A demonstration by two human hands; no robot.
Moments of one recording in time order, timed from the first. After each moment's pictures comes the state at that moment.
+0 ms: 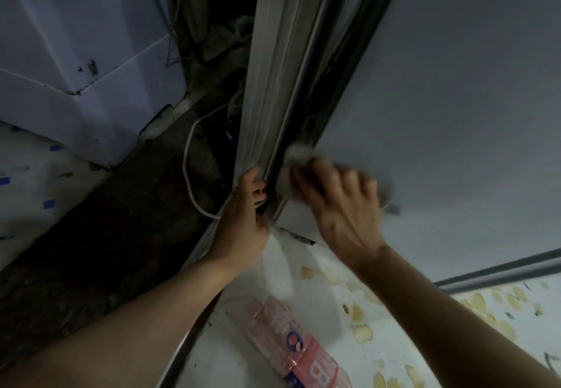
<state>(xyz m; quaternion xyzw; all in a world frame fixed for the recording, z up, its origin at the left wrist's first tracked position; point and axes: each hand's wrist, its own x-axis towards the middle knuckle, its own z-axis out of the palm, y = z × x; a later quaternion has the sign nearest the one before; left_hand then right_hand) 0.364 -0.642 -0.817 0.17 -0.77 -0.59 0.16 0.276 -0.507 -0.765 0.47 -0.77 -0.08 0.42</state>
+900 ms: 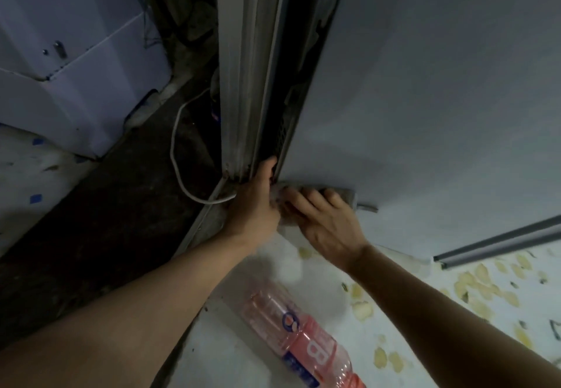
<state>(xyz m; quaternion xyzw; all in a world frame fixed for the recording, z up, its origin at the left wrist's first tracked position) 0.338 -0.621 -0.827 0.16 -0.80 -0.58 0.08 0.273 -0.476 -0.836 0.56 -0.76 -0.13 0.30</state>
